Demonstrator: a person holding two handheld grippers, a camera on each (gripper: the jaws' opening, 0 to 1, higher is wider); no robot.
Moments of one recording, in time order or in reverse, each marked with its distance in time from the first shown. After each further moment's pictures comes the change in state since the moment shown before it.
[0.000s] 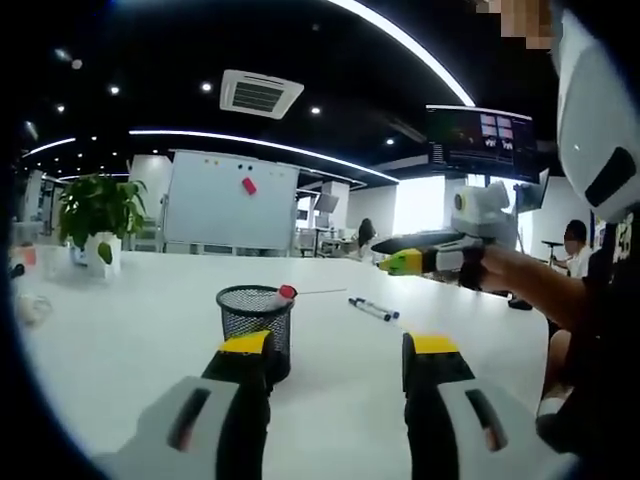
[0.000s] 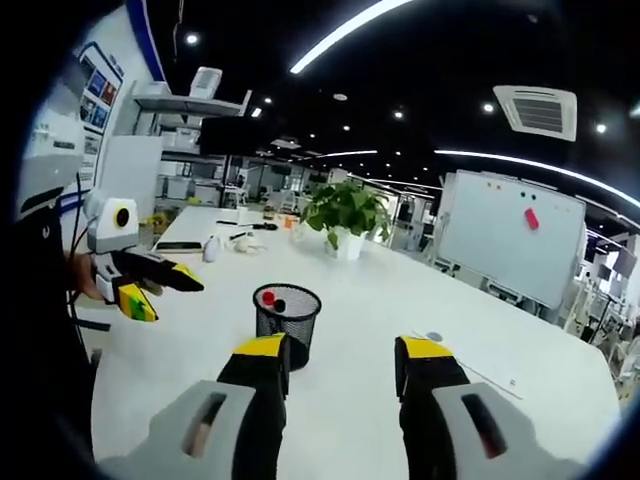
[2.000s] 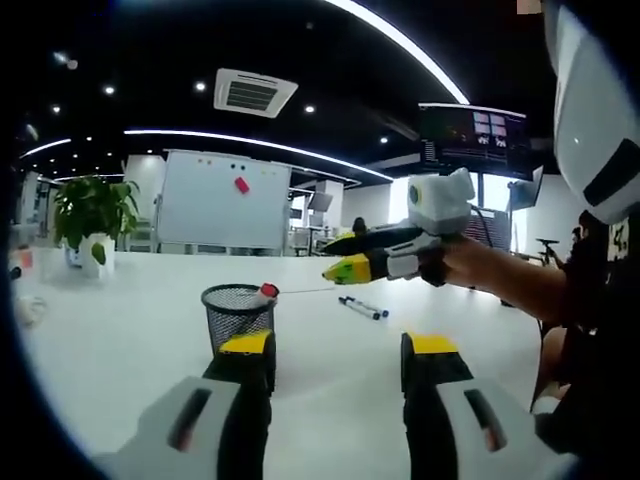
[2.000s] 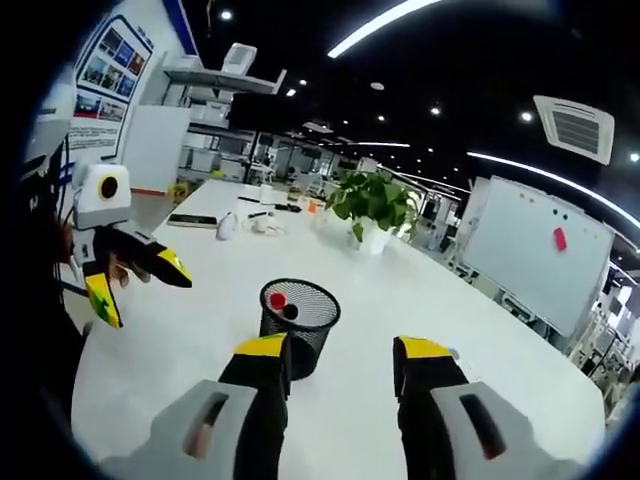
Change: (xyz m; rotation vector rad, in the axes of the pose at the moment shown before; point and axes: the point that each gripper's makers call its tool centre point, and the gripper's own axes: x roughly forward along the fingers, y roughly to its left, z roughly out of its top) left arm 0.001 -0.017 -0.001 0.011 0.006 -0.028; right arm 0.046 0.018 0.004 -0.132 0.059 0.094
